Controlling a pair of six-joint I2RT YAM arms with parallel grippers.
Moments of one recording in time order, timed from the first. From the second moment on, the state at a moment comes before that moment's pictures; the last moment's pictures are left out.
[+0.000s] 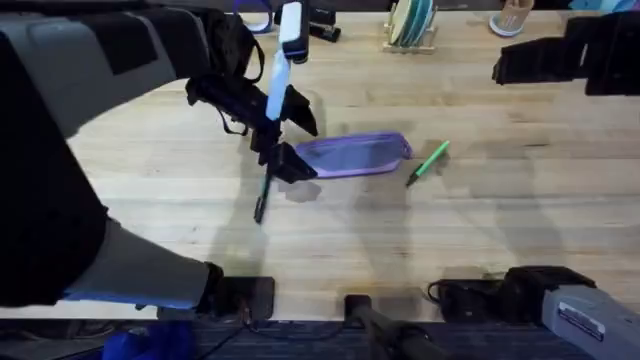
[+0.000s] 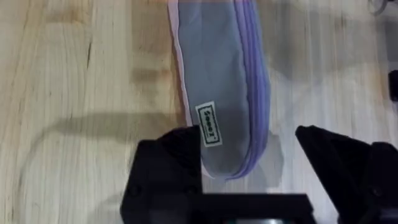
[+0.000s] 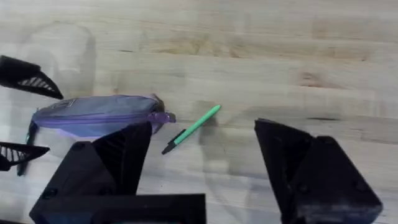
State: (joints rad) left arm -0.14 1.68 1.11 -1.03 0.78 1.34; right arm 0.00 1.05 1.29 -1.11 -0.13 0.01
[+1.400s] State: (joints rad) left arm -0.14 1.68 1.12 -1.01 0.76 1.34; right arm -0.07 1.07 1.29 -1.15 -0.29 -0.26
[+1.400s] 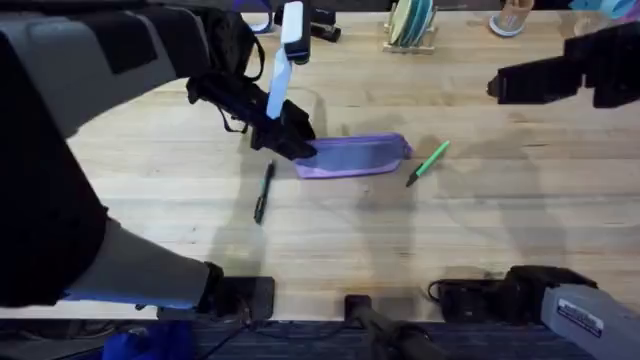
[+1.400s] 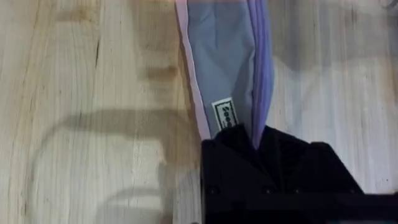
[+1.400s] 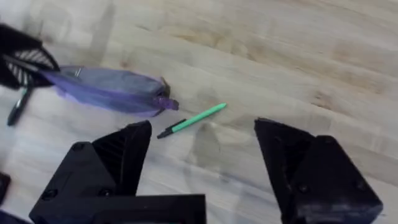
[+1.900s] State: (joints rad) left arm -0.14 1.68 1.12 -1.01 0.76 1.34; right arm -0.36 1.22 1.30 -1.28 -0.60 -0.79
